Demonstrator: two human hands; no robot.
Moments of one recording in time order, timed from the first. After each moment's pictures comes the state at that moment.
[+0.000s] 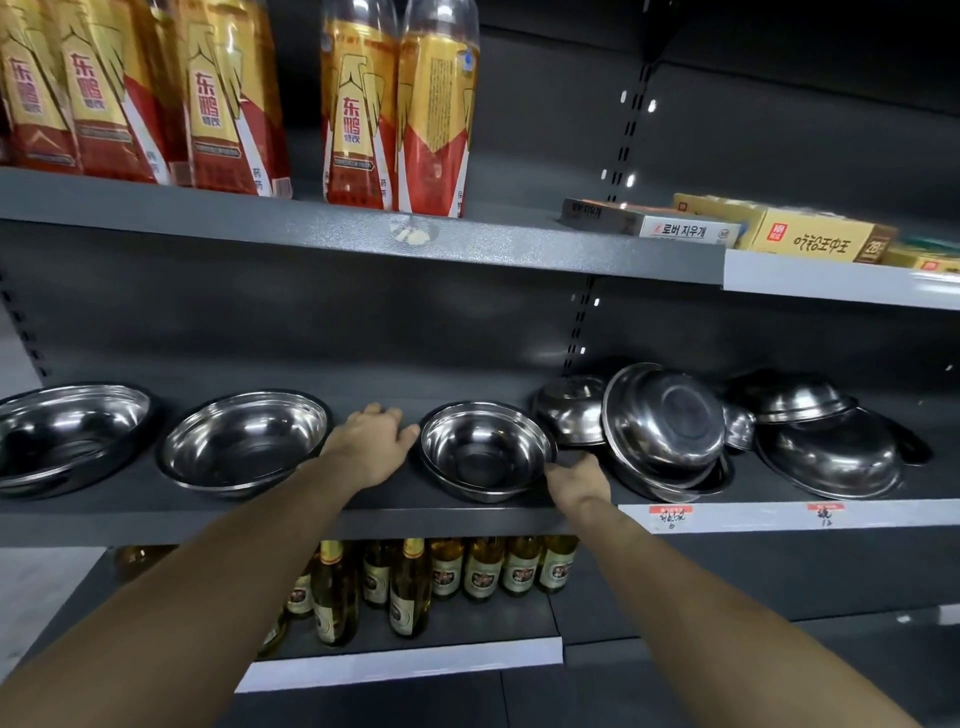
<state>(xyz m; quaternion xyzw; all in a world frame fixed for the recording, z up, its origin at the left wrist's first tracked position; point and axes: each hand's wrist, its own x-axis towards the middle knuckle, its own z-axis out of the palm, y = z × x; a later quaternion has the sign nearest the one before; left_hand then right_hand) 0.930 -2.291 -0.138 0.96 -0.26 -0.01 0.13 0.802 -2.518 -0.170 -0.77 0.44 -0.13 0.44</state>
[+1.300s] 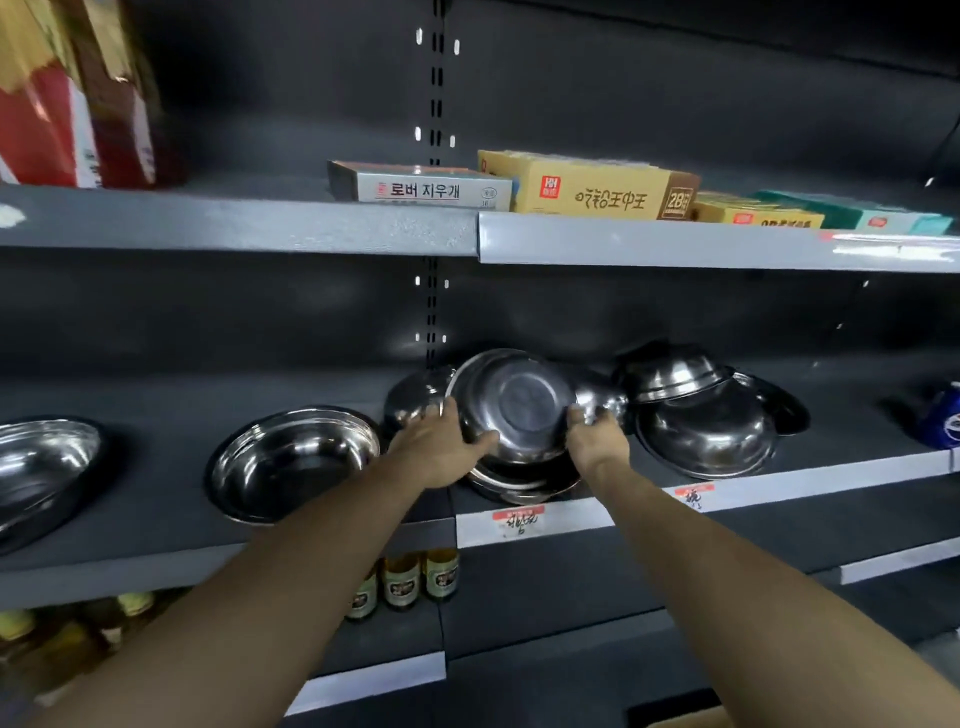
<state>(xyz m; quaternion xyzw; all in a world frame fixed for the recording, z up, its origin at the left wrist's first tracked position) 0.830 -2.580 -0.132 0.92 -0.33 -0.10 0.16 0.737 -2.764 -0.155 -0.74 0.45 -0.23 0.43</state>
